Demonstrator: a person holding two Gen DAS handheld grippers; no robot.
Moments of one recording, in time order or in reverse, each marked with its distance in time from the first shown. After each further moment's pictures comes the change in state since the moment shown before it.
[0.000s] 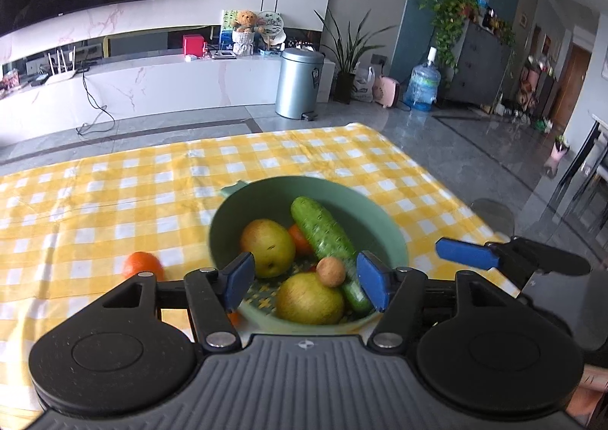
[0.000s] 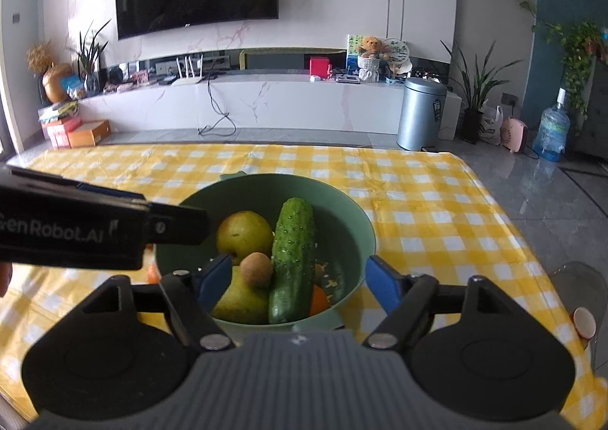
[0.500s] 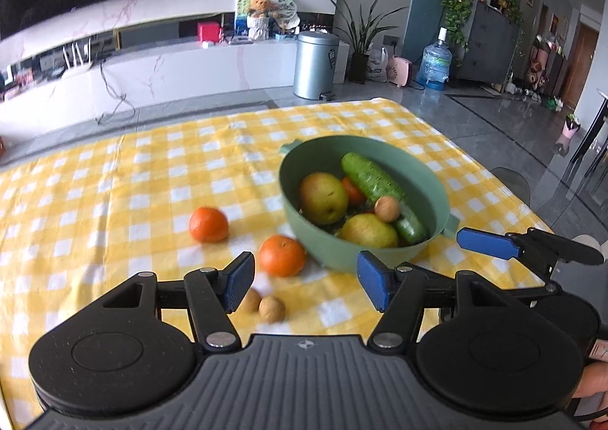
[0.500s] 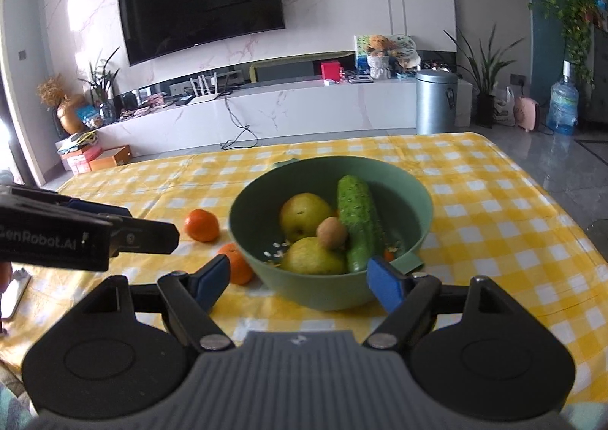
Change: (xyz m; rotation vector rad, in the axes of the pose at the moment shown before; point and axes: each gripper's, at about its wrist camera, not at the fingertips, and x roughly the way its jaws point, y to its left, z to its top) left arm -0.034 0.050 -0.035 0.007 0.054 0.029; right arm -0.021 0.045 -0.036 0.053 -0.024 0.078
